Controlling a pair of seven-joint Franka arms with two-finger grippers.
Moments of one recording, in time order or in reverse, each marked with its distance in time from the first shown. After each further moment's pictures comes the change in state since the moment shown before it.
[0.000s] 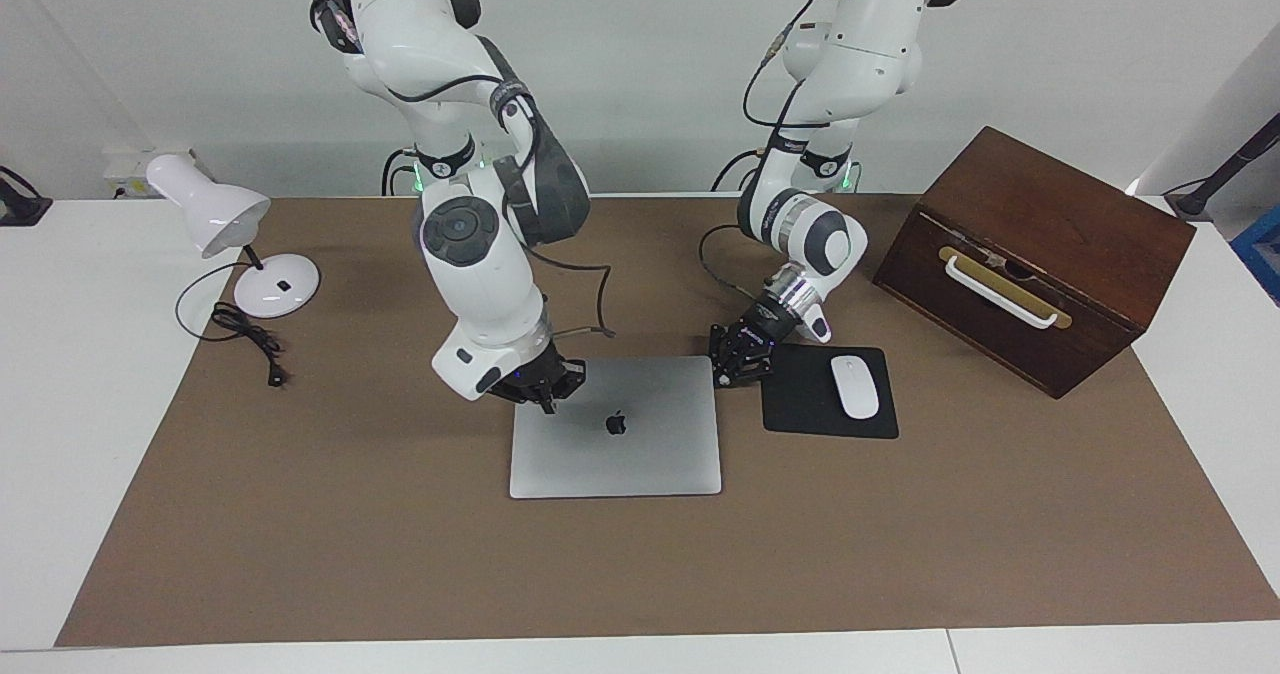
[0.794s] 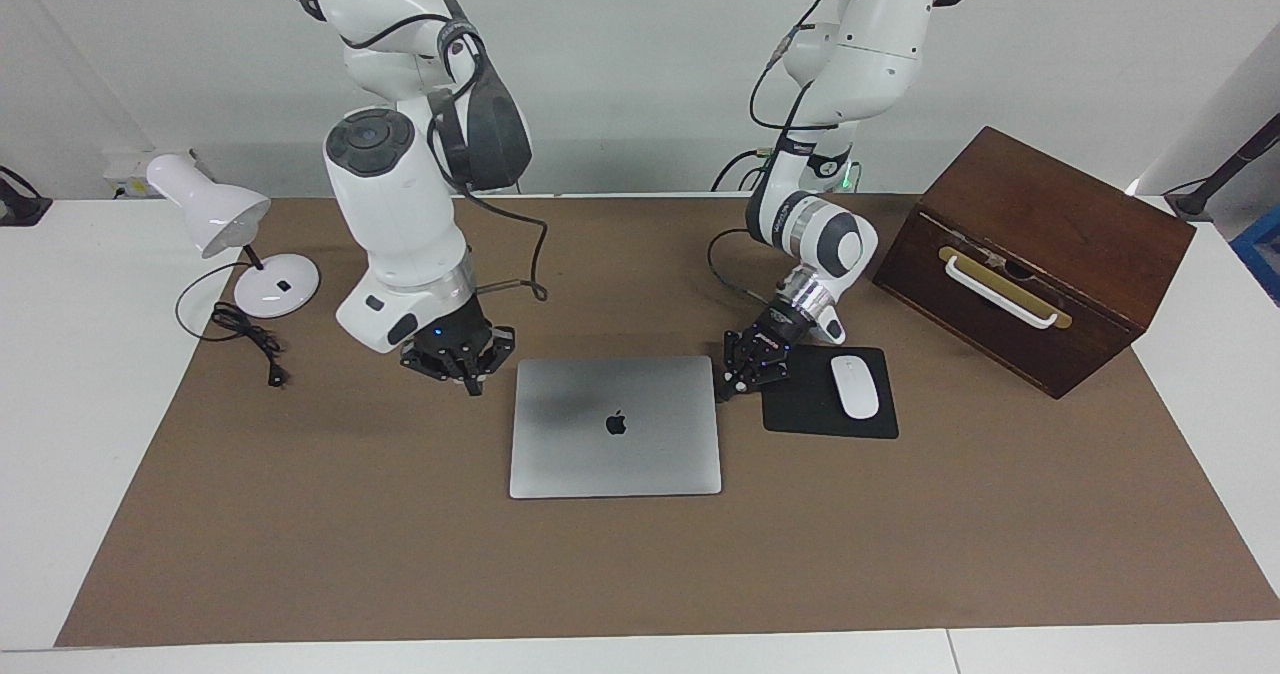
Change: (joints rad) left arm 0.034 -0.002 0.004 0.011 0.000 0.024 0.000; right arm -0.086 -0.132 -0.001 0.000 -0.108 -0.079 -0.165
